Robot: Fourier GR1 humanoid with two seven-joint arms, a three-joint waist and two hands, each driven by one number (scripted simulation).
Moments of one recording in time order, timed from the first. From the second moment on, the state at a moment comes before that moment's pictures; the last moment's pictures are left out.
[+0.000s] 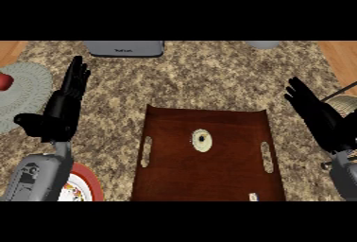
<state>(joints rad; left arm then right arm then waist) -0.28 0.24 -0.04 -1.50 0.07 0.17 -0.03 -0.21 -0.53 0.16 -1.39 -0.47 0.04 0.06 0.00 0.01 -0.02</state>
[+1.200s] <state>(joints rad) 0.00 0.38 0.02 -1.33 0.12 0.03 0.11 0.12 -0.07 0.34 -1.29 -0.17 -0.89 -0.29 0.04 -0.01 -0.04</state>
